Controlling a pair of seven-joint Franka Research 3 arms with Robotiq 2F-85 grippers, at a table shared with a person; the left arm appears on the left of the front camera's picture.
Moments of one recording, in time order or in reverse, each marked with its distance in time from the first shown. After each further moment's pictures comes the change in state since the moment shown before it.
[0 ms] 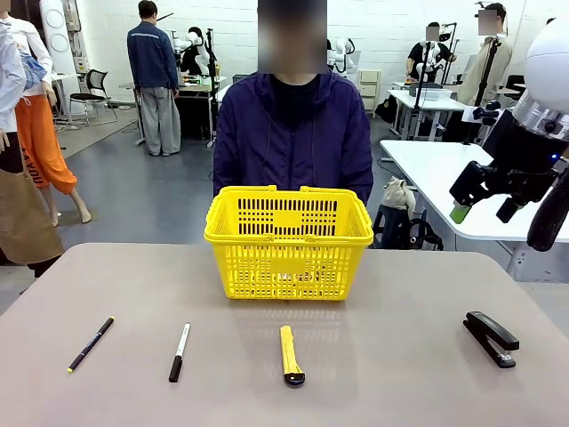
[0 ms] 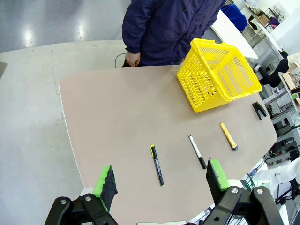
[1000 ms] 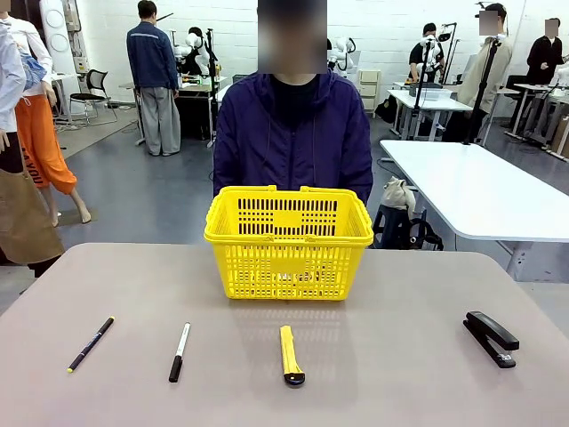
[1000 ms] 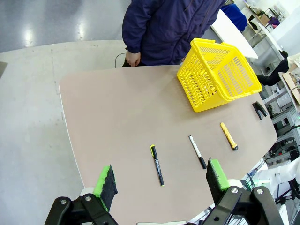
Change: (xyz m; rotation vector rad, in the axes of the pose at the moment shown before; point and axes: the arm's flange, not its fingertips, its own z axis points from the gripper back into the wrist) left arm 0.000 0.000 0.000 0.001 0.001 0.000; right arm -0.127 -0.200 0.071 0.393 -0.340 0.477
